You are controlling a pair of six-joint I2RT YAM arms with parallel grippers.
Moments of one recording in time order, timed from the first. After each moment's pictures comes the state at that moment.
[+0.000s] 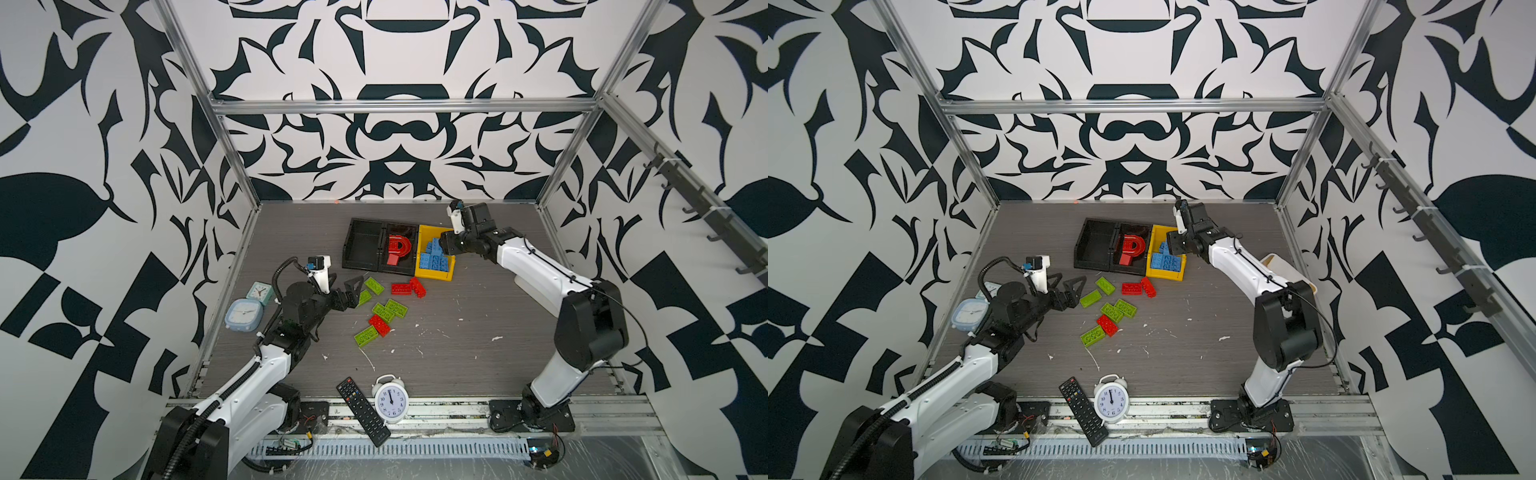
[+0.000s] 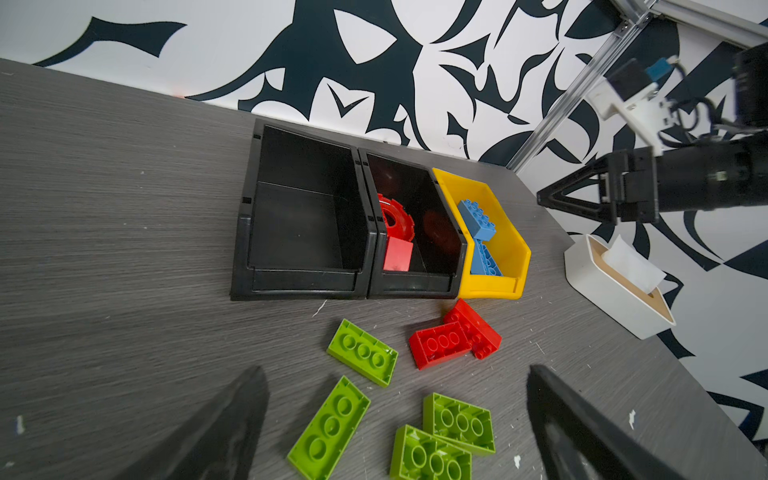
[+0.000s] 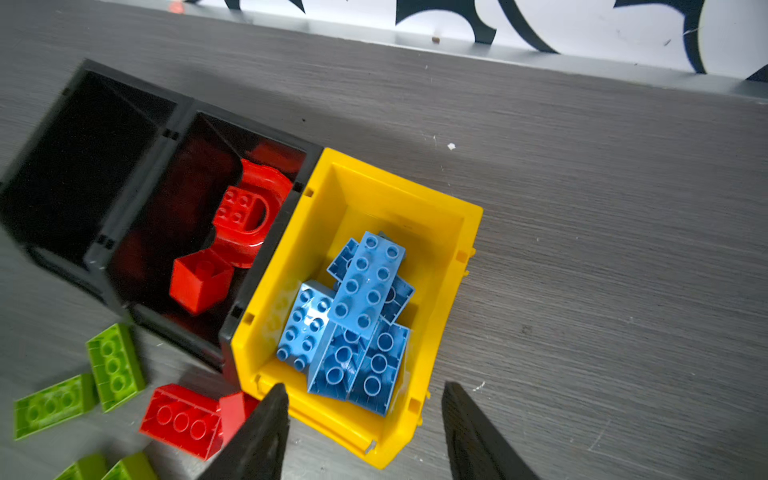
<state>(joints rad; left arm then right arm) -0.36 0.95 0.34 0.37 0.22 -0.39 0.37 1.65 1.32 -0.47 -0.04 0.15</state>
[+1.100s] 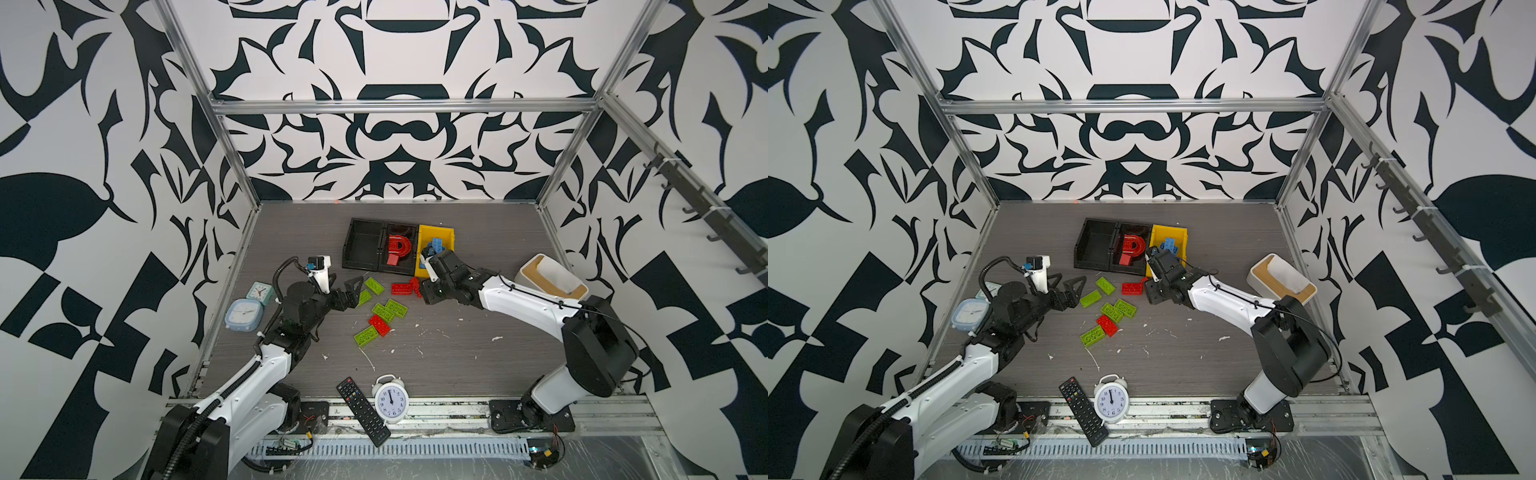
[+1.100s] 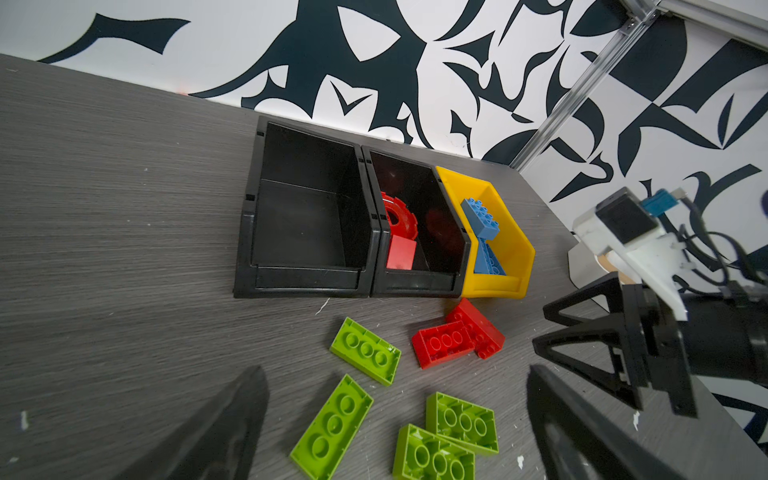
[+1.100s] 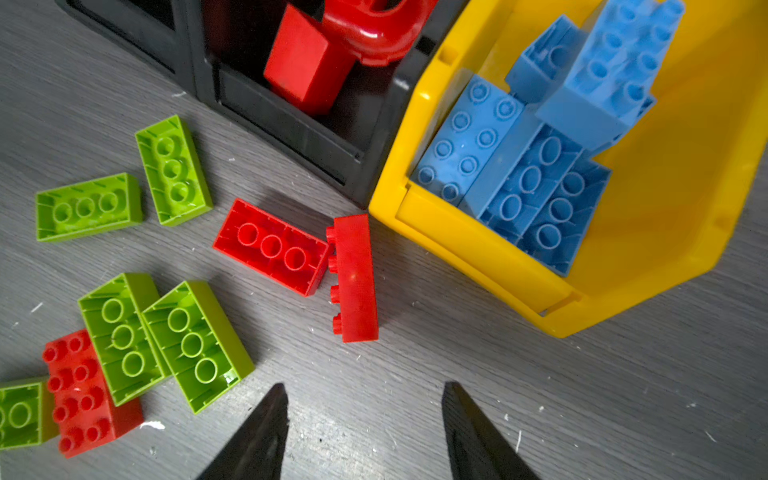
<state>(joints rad) -0.36 0.96 0.34 0.37 0.21 -0.39 0.66 1.60 1.01 -0.38 0.07 0.23</state>
